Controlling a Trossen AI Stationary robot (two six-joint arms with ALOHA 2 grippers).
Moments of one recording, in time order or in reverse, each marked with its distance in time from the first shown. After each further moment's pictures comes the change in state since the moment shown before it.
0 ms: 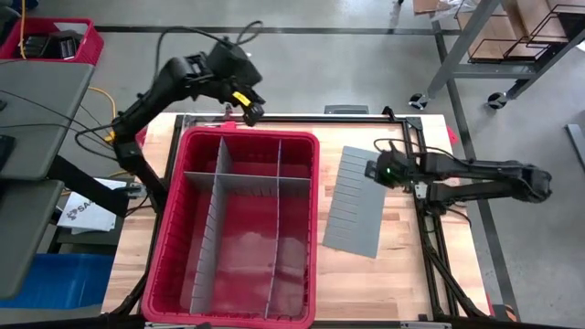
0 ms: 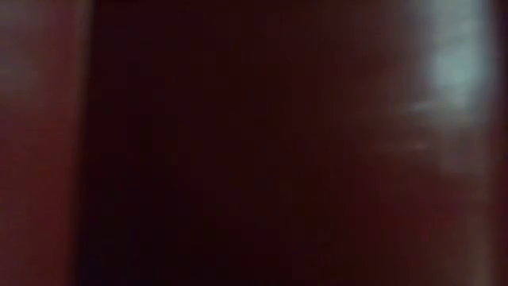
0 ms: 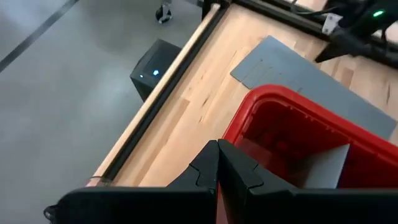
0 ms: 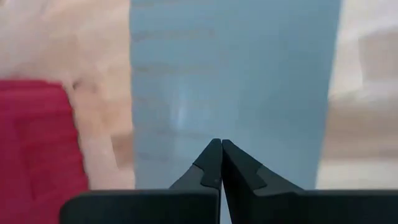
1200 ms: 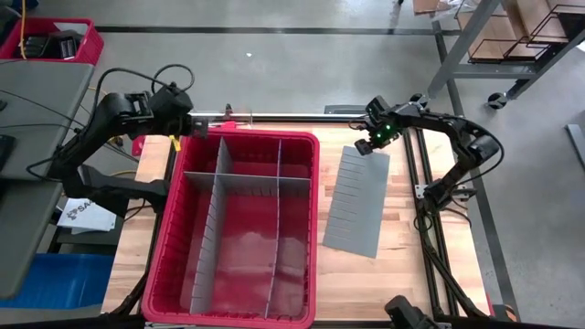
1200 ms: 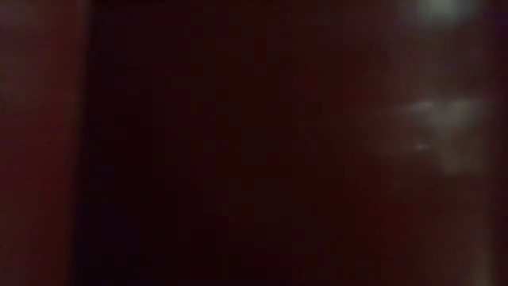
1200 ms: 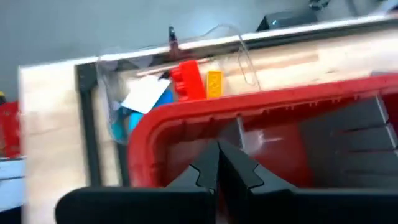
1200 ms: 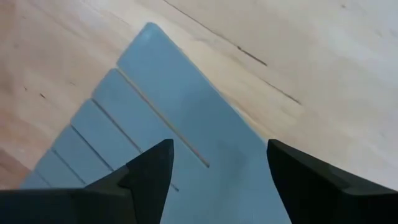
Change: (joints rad) left arm -0.049 -0.536 -0.520 -0.293 -0.420 -0.824; right arm -0.689 0.712 0.372 0.073 -0.359 -1.421
